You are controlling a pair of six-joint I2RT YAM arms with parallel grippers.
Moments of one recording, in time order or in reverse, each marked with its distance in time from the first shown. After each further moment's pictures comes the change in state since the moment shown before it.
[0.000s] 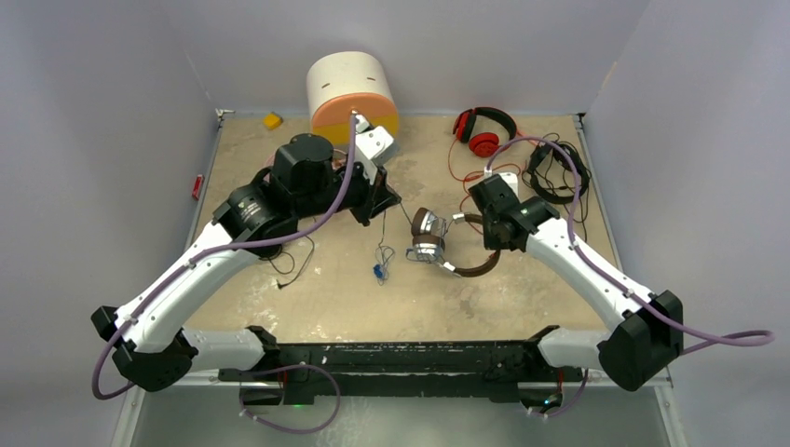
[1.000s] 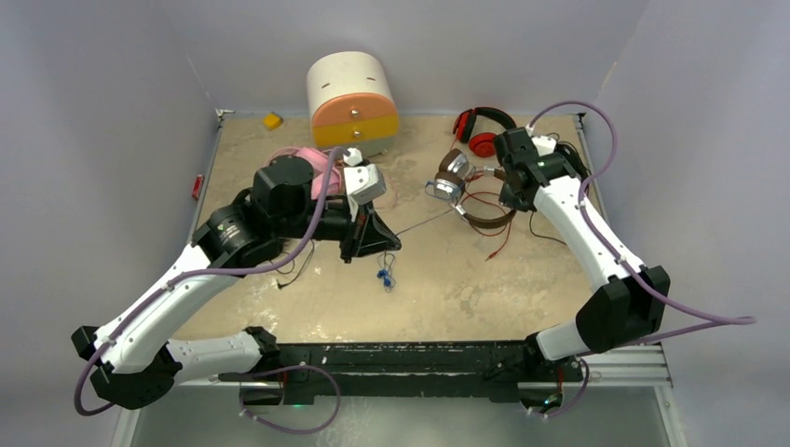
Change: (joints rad) left arm -0.027 -0.147 -0.154 0.004 0.372 -0.019; right arm -0.214 0.192 0.349 -0.110 0.069 0.193
